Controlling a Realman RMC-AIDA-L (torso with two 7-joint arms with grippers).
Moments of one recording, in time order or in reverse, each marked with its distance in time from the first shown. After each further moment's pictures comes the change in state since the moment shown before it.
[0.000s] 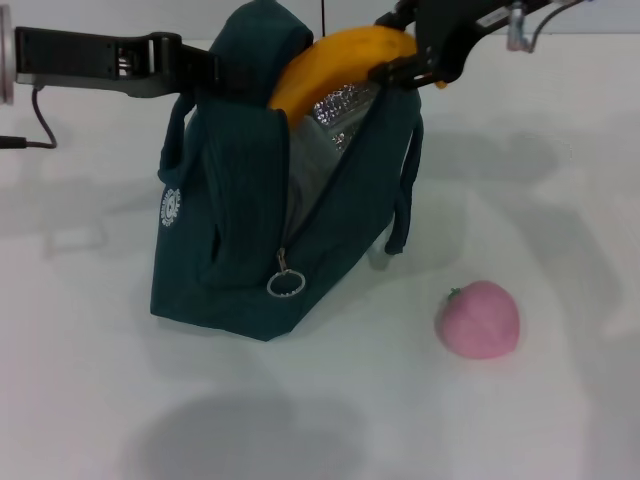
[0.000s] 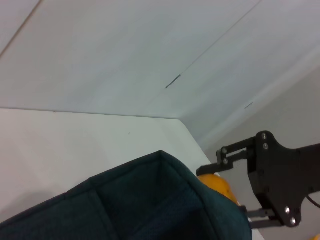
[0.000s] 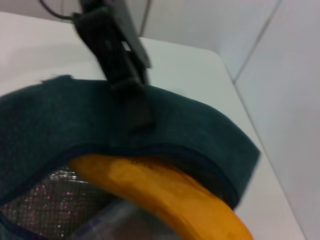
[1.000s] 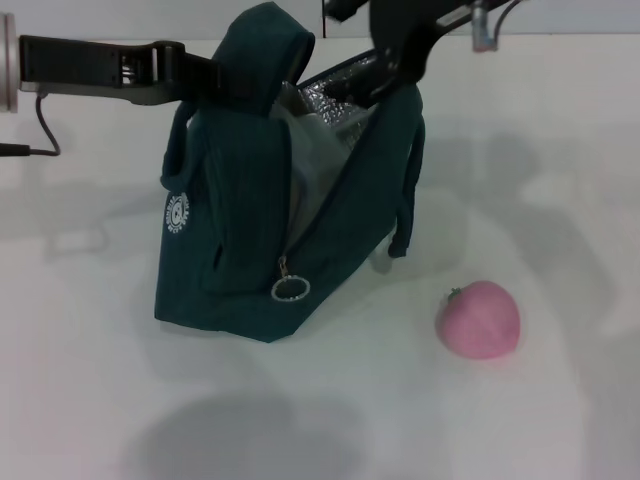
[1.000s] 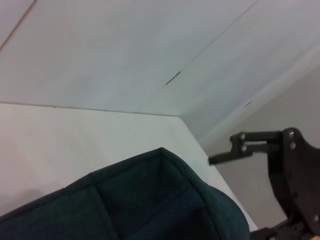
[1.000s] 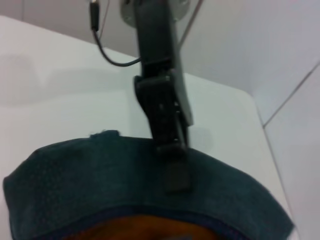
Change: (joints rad) left arm 0.007 -0.008 0.001 0.000 0.004 0.002 0.006; right arm 0.000 0.003 -0.035 -0.047 0.082 0.006 -0.050
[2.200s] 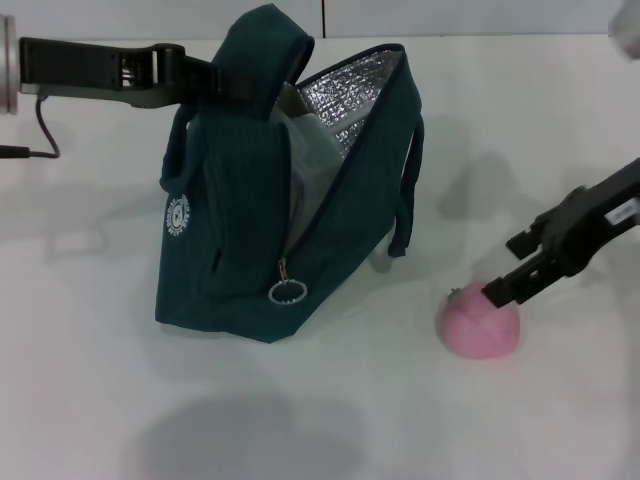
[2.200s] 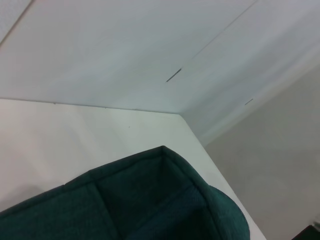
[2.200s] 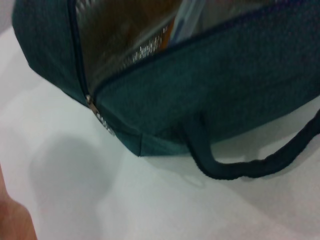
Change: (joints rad) left arm 0.000 0.000 0.002 0.000 0.005 0.005 -0.007; right arm -0.222 -0.001 0.160 0.117 -0.101 -0.379 0.418
